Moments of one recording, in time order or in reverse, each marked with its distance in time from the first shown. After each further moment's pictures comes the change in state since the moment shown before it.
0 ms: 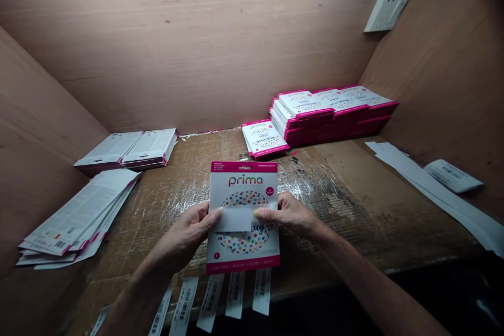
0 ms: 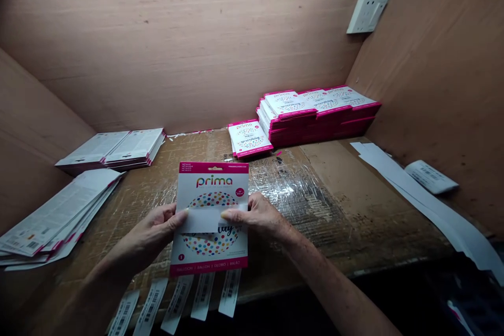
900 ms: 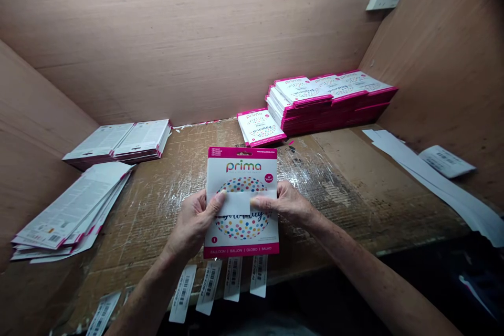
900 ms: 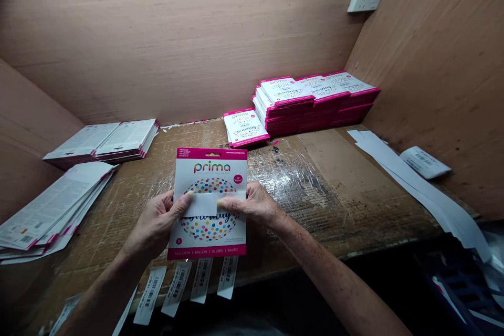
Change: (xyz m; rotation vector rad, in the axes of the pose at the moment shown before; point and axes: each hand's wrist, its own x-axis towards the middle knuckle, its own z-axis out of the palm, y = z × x) left_hand 0.013 -0.011 0.023 0.075 0.349 0.079; right_hand -0.001 0.002 0.003 0.009 0.116 0.005
